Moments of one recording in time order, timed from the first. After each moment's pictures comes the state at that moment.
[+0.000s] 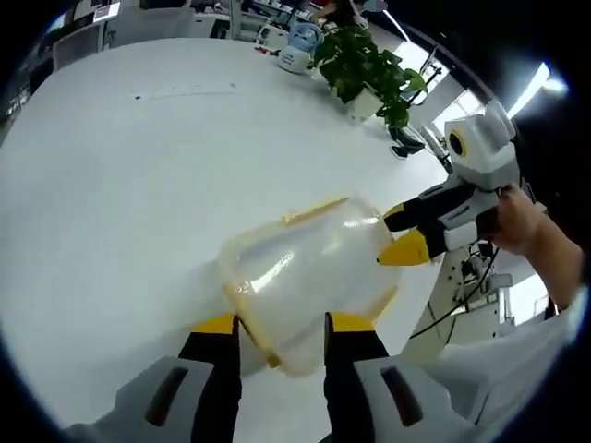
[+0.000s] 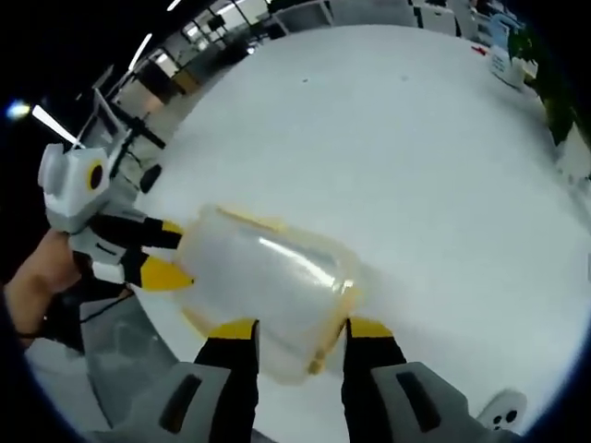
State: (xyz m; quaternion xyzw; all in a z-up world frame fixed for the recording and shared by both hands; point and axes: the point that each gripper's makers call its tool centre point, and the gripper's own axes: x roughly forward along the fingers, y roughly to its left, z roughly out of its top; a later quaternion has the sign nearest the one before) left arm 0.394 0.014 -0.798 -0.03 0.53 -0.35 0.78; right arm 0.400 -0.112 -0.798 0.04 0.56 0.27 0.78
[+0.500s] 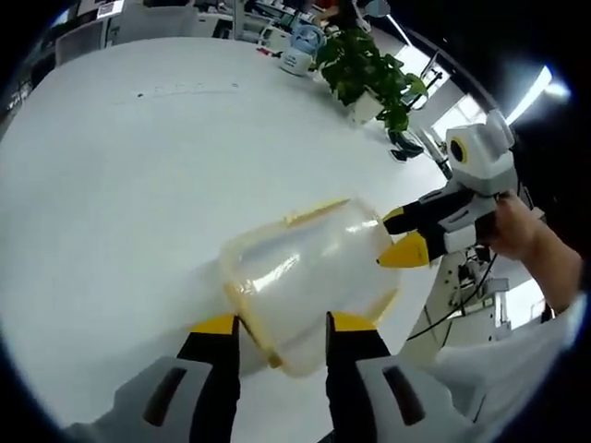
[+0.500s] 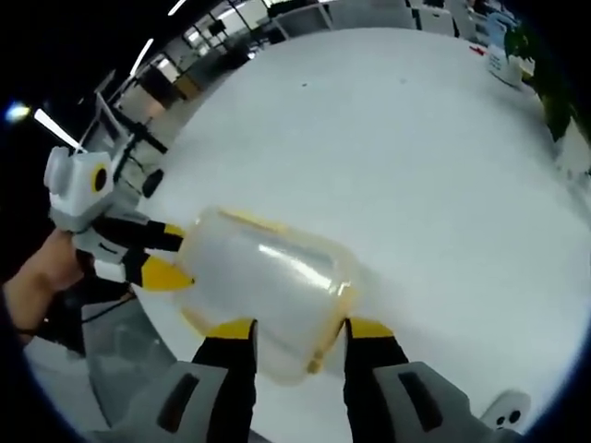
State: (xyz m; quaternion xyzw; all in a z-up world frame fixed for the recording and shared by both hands) left arm 0.394 0.017 -0.800 -0.04 0.53 -0.35 0.77; right arm 0.392 -0.112 -0.800 0.05 0.55 0.27 0.79
